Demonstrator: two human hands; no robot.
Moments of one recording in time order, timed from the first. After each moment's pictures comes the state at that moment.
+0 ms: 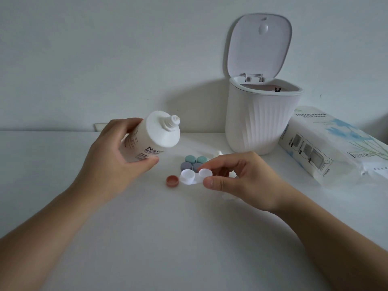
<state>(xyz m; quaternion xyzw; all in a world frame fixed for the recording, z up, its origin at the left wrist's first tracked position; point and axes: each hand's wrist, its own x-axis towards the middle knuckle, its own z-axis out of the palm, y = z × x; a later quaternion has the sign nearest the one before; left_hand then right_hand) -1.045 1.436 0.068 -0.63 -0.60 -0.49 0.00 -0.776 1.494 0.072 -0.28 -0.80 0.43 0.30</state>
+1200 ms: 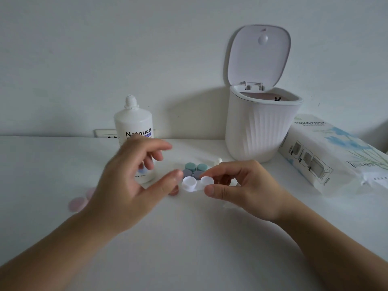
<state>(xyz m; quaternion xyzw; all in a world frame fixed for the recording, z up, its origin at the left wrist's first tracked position) -1.011 1.419 0.069 -0.71 -0.47 -0.53 0.02 -0.775 1.497 0.070 -0.27 -0.81 0.42 0.31</state>
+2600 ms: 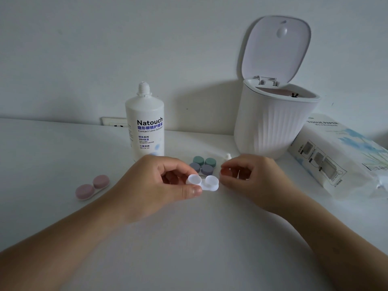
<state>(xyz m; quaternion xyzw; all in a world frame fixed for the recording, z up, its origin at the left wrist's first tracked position) -1.009 1.422 0.063 -0.65 -0.52 -0.43 -0.33 -0.775 1.514 0.056 -0.43 -0.83 0.19 0.28</state>
